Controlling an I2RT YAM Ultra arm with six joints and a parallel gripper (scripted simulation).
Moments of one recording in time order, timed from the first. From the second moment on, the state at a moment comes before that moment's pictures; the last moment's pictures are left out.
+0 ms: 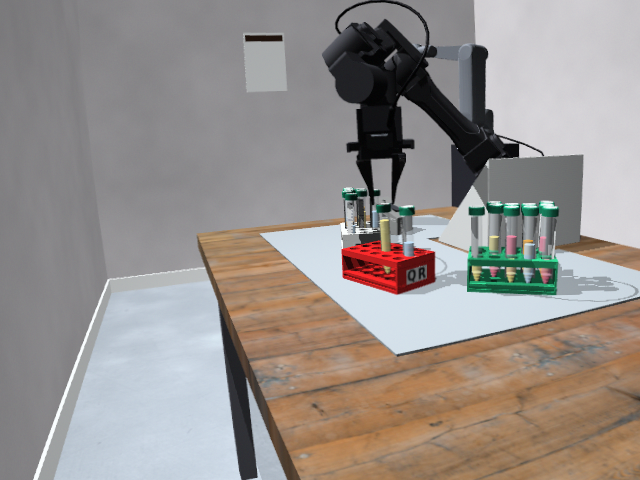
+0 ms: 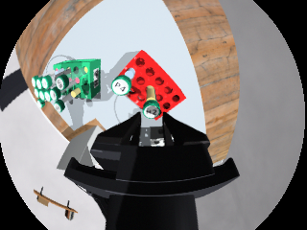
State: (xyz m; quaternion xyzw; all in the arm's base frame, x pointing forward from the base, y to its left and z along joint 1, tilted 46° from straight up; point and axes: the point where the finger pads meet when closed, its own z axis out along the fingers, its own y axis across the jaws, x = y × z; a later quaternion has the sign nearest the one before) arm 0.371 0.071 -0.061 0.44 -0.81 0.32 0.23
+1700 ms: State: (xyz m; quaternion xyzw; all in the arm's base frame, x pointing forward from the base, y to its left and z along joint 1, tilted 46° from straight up) arm 0.370 0.065 -0.067 0.44 -0.81 0.32 0.23
